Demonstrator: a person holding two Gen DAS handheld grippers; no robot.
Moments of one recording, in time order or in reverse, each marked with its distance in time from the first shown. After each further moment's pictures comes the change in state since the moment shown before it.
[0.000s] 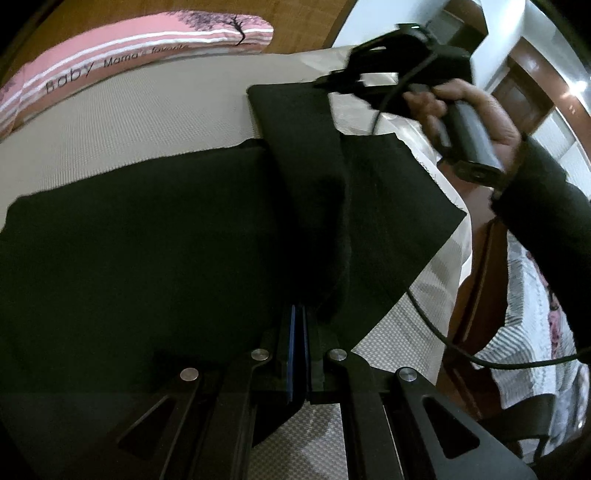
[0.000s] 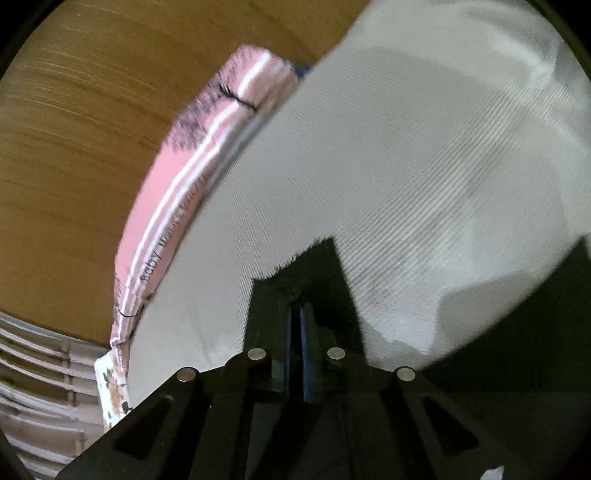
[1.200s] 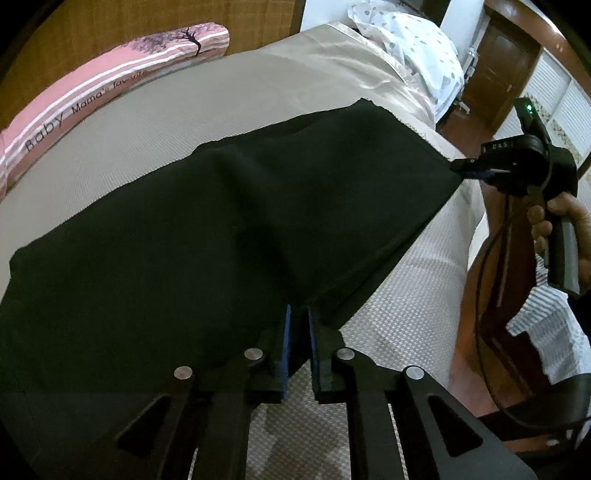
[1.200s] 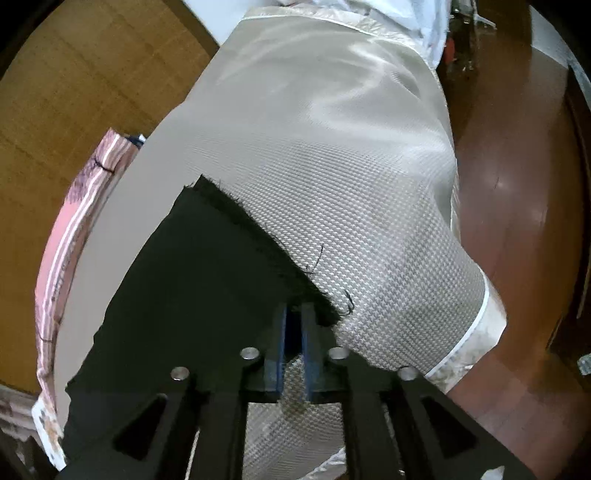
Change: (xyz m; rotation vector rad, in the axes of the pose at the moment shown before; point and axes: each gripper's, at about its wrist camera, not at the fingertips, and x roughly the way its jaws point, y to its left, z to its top) left arm 0.013 -0.049 -0.006 0.153 0.039 0.109; right arm -0.165 -0.162 -0.118 0.174 -0.193 -0.386
